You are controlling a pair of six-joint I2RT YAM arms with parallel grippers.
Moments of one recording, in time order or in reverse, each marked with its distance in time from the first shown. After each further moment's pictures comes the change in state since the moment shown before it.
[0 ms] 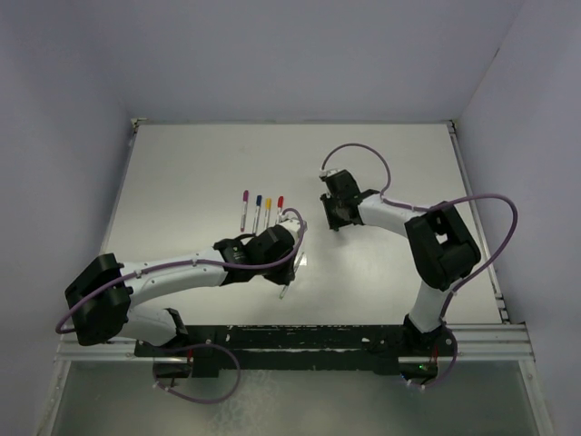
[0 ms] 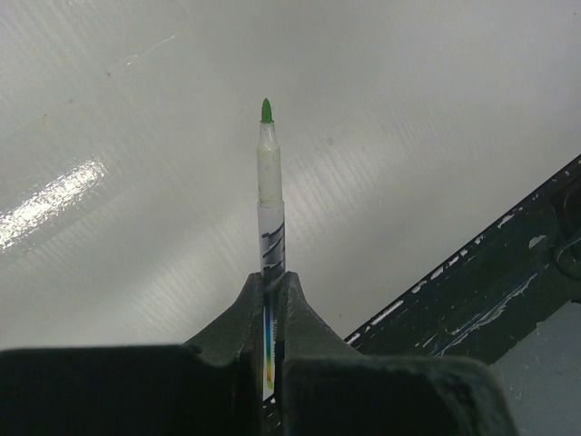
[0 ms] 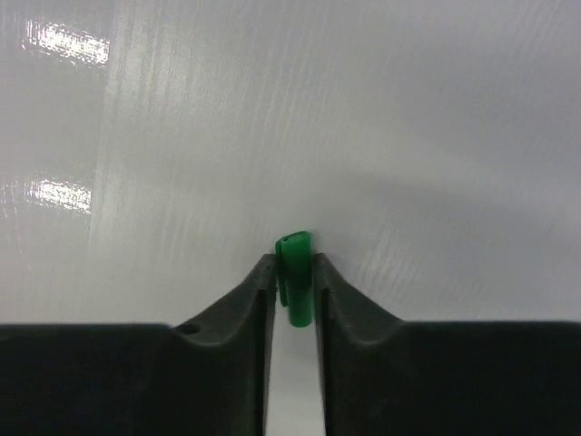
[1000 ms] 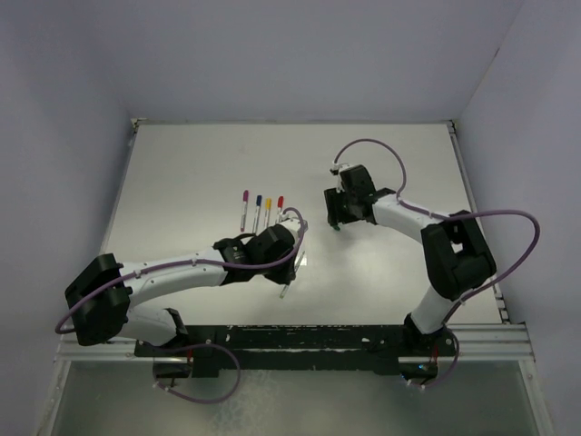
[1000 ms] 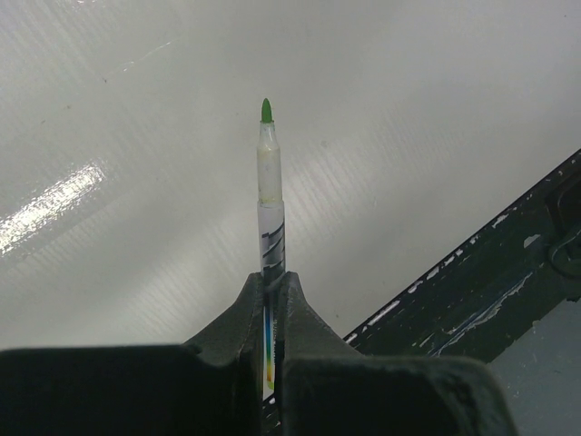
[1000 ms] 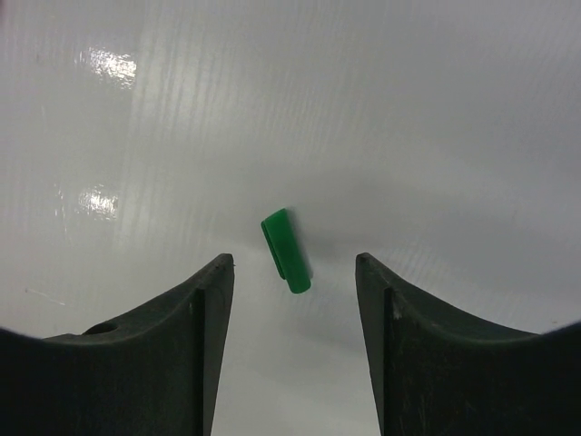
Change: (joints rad) left arm 0.000 -0.001 0.006 0.000 0.002 0.011; right arm -0.077 -0.110 -0.051 0.011 -0.126 0.011
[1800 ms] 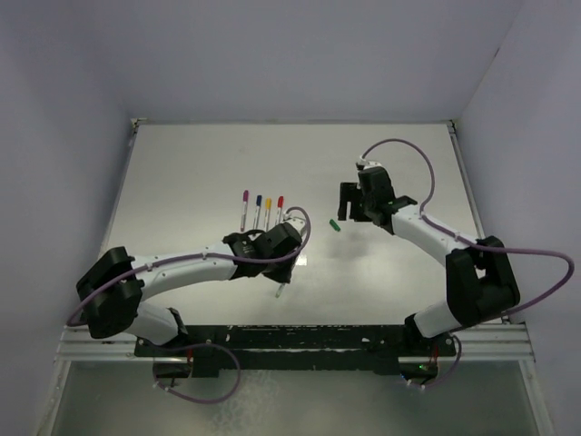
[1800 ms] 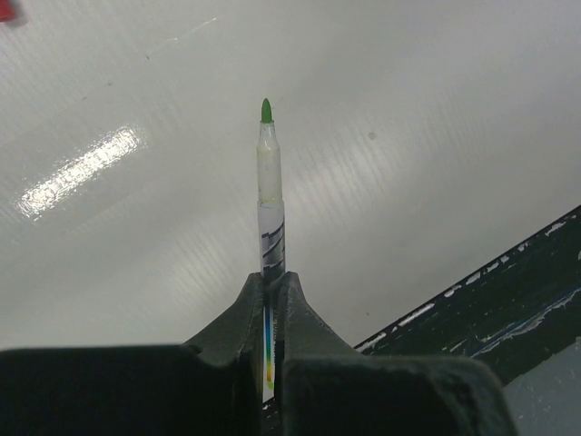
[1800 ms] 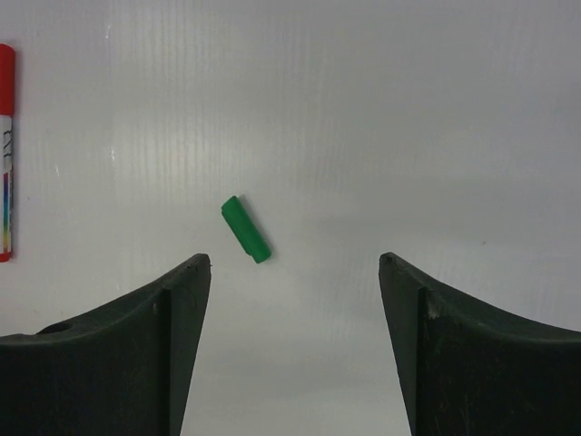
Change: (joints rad) left arm 0.000 0.089 0.098 -0.145 -0.067 -0.006; right arm -0.051 -0.230 -0.129 0.018 0.113 0.174
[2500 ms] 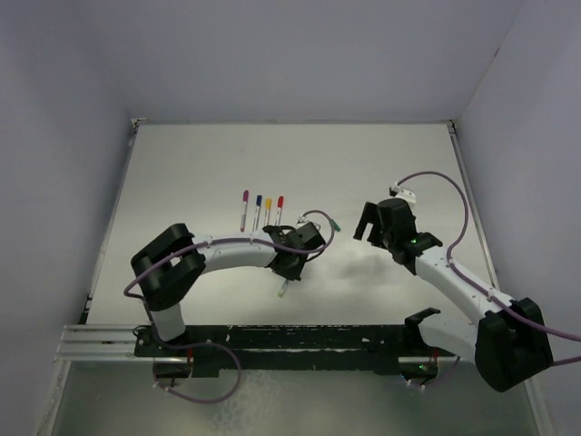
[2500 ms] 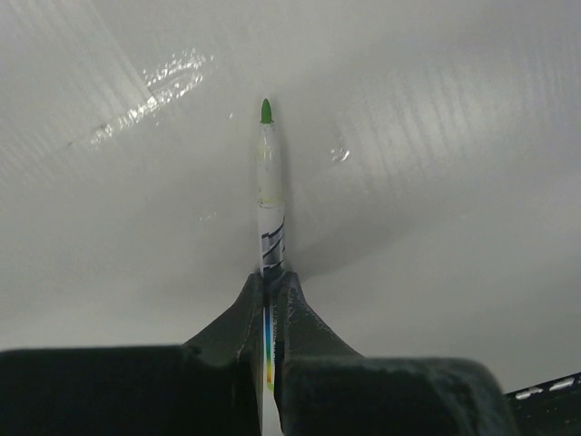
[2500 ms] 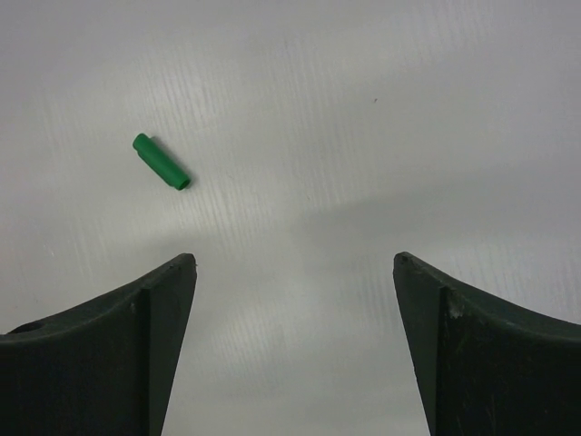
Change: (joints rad) left arm 0.001 0.350 0.192 -0.074 -0.071 -0.004; right arm 0.000 -0.379 -0.295 -0.046 0.165 0.227
